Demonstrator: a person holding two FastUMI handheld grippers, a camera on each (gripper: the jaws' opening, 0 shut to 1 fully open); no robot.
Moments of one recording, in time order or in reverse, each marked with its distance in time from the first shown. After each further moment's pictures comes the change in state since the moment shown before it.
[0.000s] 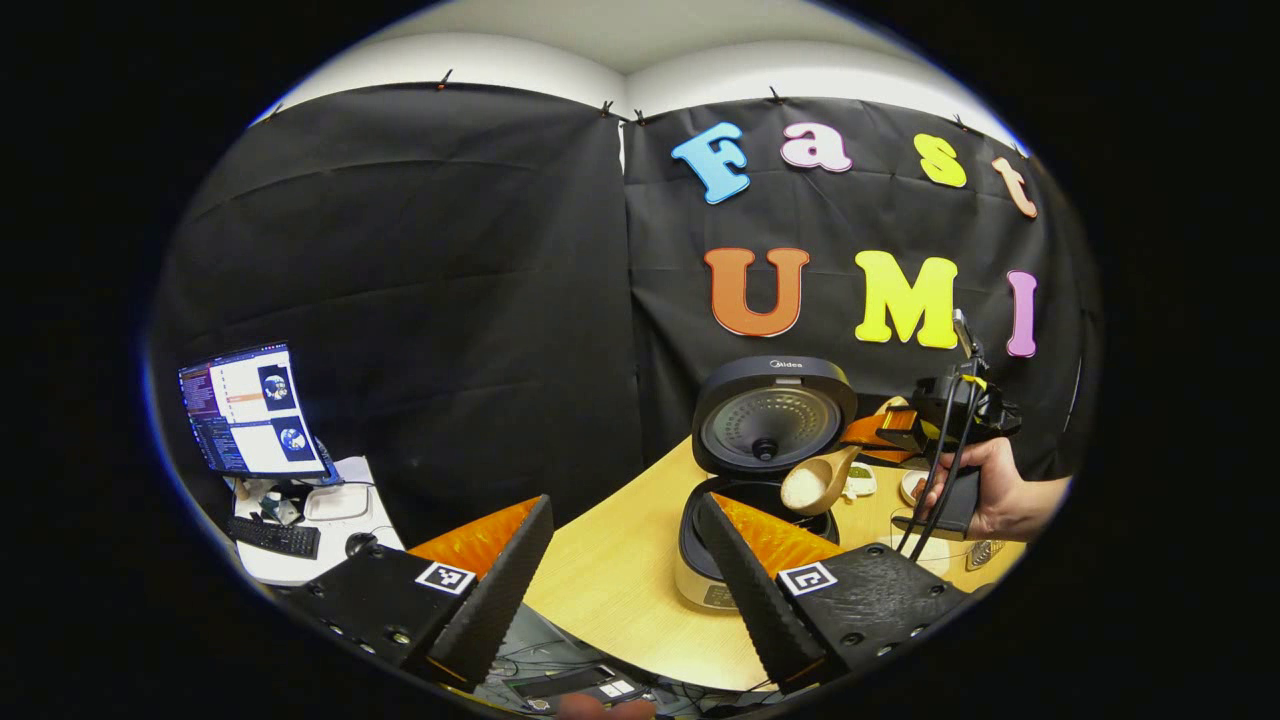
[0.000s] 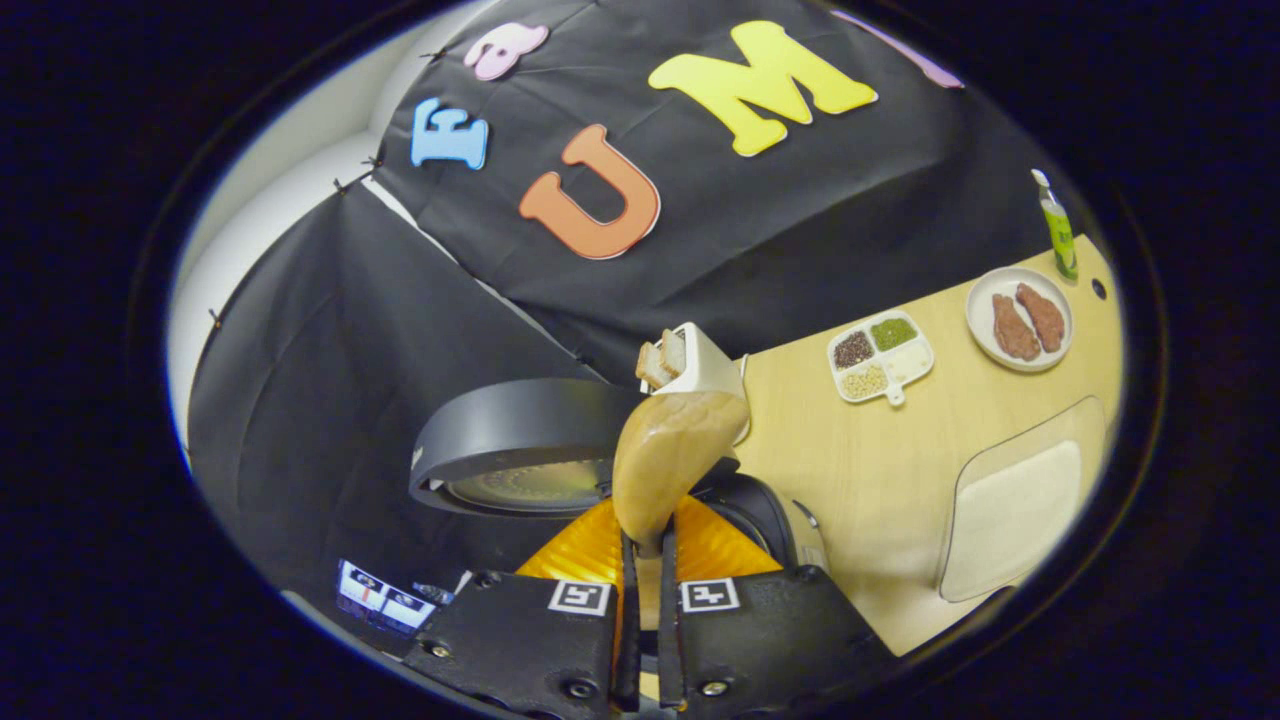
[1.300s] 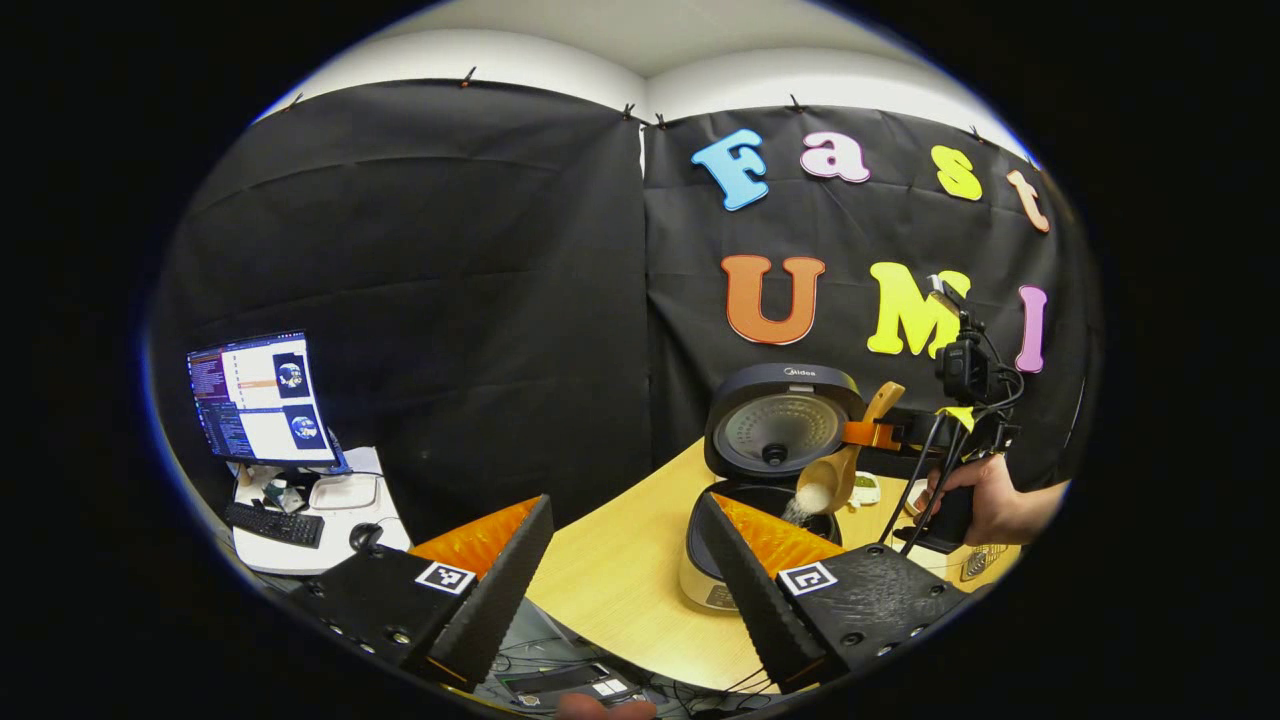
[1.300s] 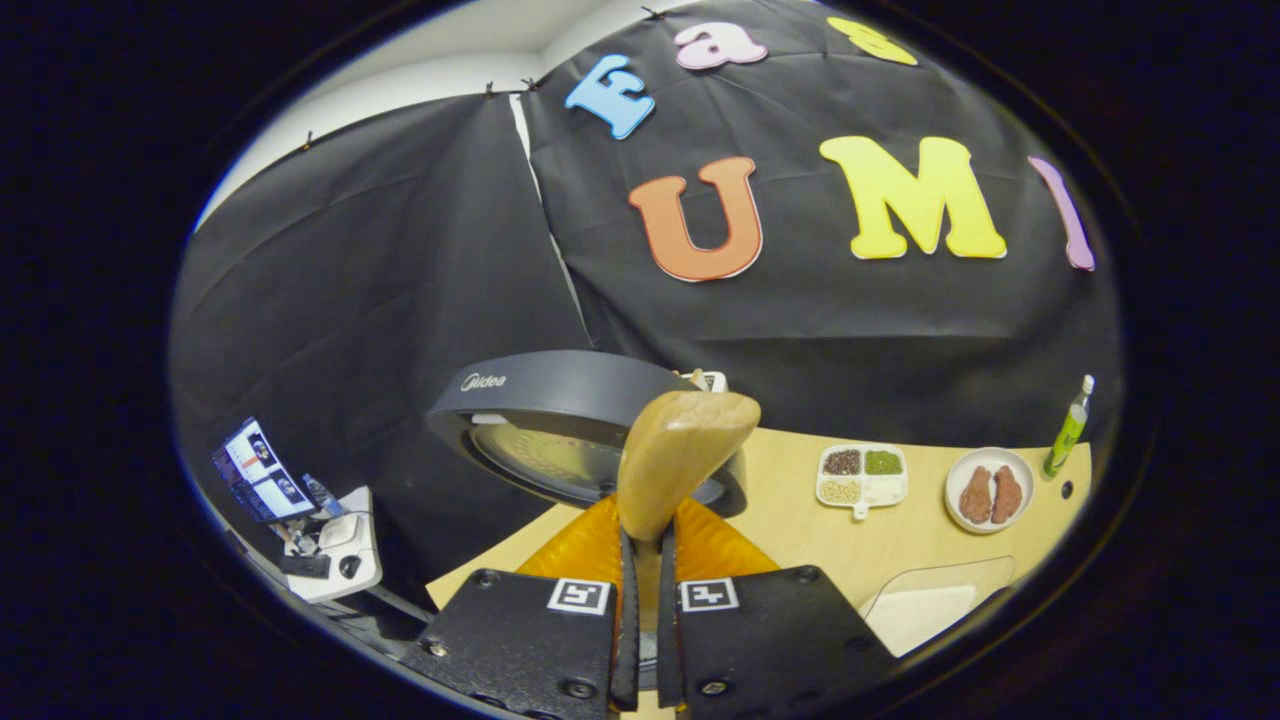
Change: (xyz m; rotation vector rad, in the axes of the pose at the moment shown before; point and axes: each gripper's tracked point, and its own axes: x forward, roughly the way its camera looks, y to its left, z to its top) left arm -0.013 0.014 0.002 -0.038 -0.008 0.035; right arm -0.006 0.035 -0.002 -0.473 -0.080 -0.035
